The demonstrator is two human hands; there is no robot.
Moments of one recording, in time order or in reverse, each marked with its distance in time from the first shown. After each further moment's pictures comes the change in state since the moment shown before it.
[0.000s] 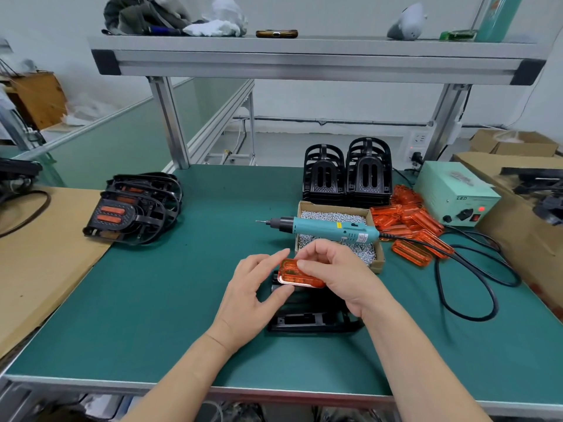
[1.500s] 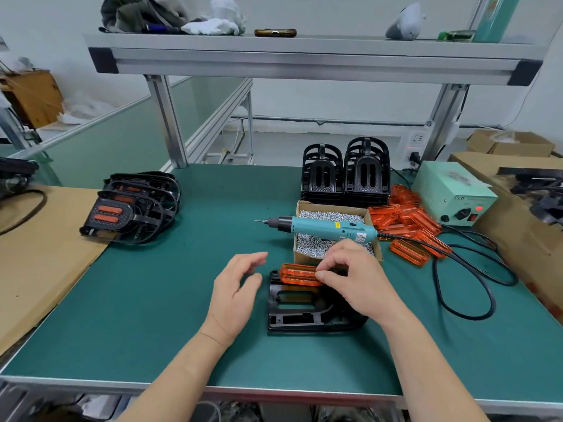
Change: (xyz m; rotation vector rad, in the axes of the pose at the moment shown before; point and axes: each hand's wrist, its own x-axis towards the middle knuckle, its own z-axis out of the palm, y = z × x) left_hand 0.001 0.004 -0.007 -0.228 0.157 -0.215; right_hand -0.010 0.018 -0.030 -0.618 0.156 -0.203
